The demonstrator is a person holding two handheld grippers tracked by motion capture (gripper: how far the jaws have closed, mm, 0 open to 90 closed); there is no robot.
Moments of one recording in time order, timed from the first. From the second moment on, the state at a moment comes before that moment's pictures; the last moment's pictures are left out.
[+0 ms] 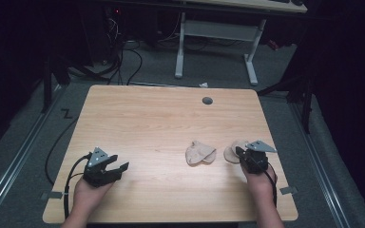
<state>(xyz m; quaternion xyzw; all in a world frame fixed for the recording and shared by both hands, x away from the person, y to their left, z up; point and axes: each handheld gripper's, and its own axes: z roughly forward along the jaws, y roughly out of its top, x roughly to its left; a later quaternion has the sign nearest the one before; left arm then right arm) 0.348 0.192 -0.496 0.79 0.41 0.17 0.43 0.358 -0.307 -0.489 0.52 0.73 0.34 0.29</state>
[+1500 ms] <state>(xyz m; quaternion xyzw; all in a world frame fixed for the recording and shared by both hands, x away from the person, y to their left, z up) 0.344 0.169 -0.494 0.80 0.39 0.14 0.44 0.323 -0.281 -0.521 0.50 0.78 0.29 0.24</state>
